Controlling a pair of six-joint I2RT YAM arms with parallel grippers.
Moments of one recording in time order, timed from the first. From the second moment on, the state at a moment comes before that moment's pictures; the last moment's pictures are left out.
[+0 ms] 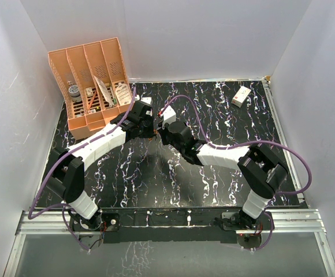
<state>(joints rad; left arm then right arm) -0.59 1.61 1.20 -0.44 -0.11 -0.47 0.82 1.69 0.96 0.42 0.23 0.08</state>
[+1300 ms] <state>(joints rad) -0.59 1.59 1.16 -0.38 -0.09 -0.47 0.82 1.66 0.95 0.52 0.32 0.00</state>
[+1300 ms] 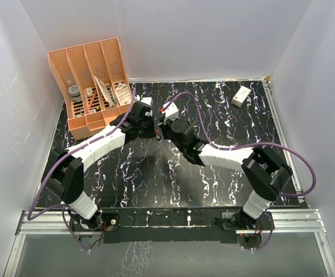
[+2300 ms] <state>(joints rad) -0.59 1.54 1.11 -0.29 -0.06 -0.47 0.78 1.42 0.91 0.33 0.62 0.20</state>
